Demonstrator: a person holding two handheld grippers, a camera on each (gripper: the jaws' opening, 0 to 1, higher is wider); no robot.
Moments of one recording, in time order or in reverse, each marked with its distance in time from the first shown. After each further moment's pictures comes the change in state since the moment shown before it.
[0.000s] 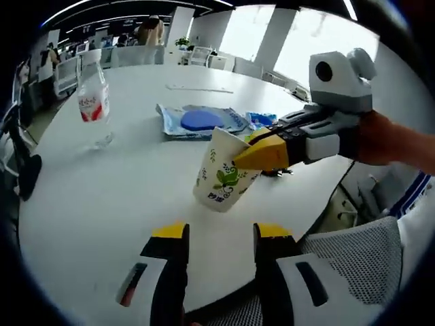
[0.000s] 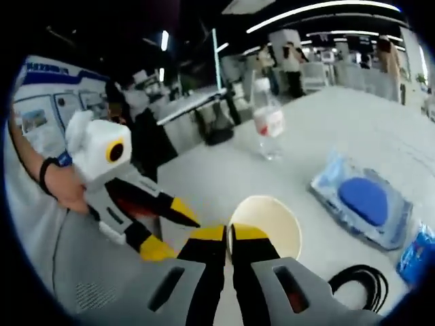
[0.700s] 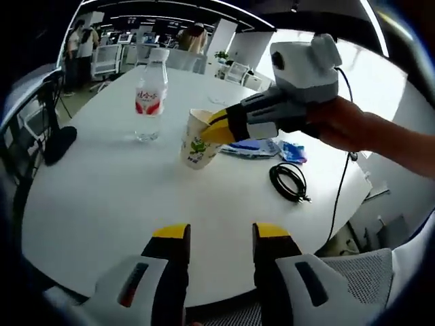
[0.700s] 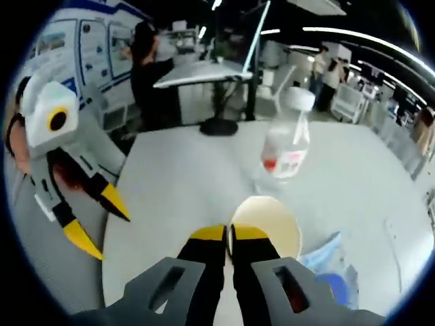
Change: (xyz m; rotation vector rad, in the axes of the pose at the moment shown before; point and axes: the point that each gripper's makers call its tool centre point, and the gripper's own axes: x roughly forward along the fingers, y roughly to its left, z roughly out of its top) left arm -0.028 0.038 0.009 -0.185 -0.107 0.115; right arm 0.083 -0.046 0.054 -0.438 0.198 -0.032
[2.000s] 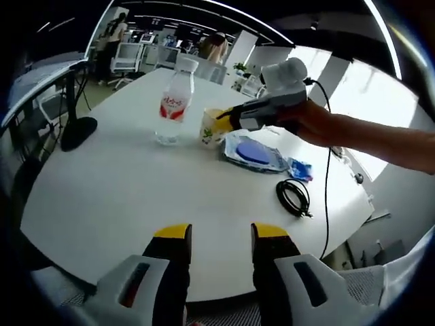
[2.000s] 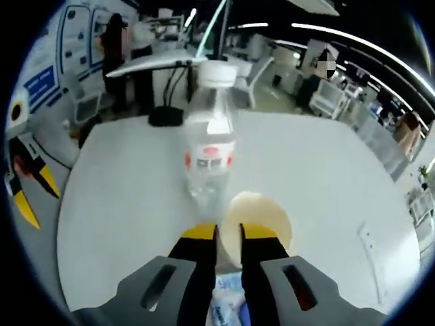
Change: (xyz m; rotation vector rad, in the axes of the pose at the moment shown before) left arm -0.012 0.009 0.005 -0.108 -0.066 0.042; right arm 0.009 -0.082 -0.009 0.056 -0.002 -0.133
